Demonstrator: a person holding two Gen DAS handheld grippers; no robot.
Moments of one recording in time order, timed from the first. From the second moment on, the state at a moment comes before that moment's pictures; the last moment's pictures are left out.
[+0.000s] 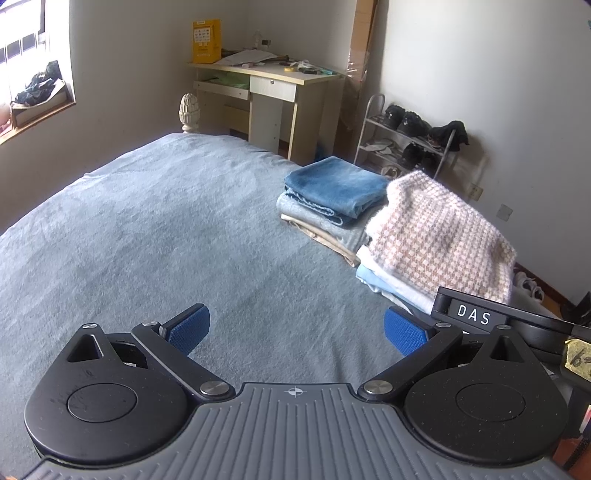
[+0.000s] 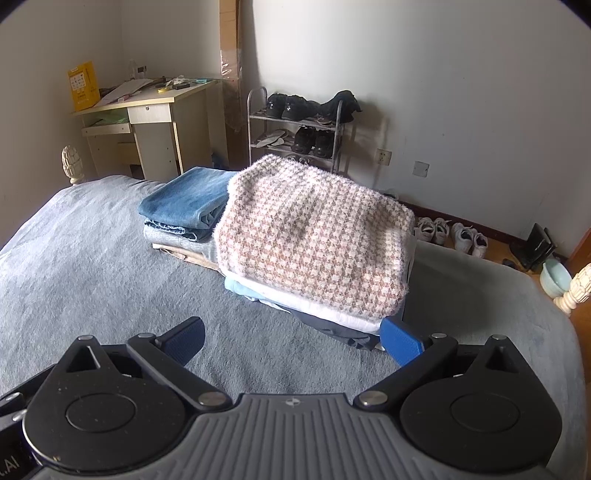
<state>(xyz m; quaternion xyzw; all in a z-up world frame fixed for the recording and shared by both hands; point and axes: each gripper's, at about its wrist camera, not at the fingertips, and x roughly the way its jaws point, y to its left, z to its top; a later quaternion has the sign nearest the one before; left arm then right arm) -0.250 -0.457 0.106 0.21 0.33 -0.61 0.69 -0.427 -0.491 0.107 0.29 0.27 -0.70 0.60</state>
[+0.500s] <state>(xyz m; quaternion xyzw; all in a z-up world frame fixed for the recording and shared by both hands) -0.251 -0.458 0.106 0.22 0.33 -0.61 0.69 -0.428 -0.492 0.106 0.29 0.27 -0.70 0.60</state>
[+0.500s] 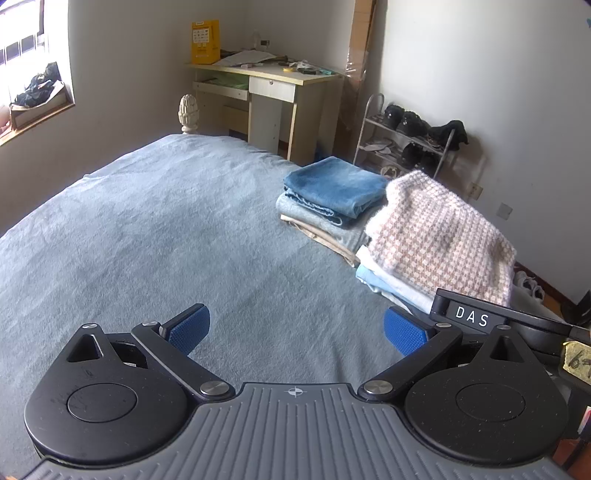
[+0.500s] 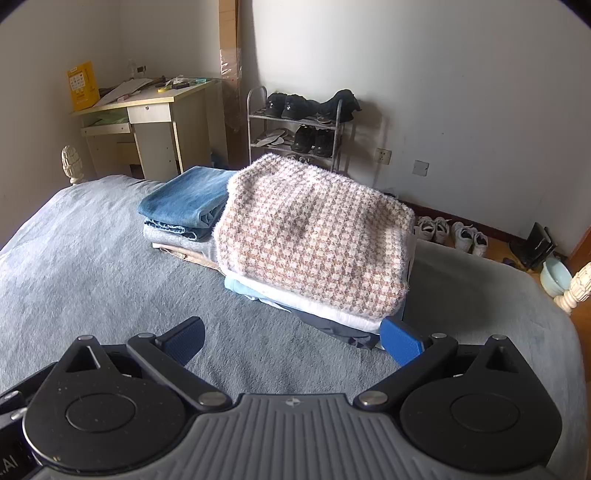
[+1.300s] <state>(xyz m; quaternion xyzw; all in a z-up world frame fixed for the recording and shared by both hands) -0.251 -0.458 0.107 0.22 0.33 -0.61 0.69 -0.428 -0.492 0.105 0.29 0.27 -0.70 0.60</state>
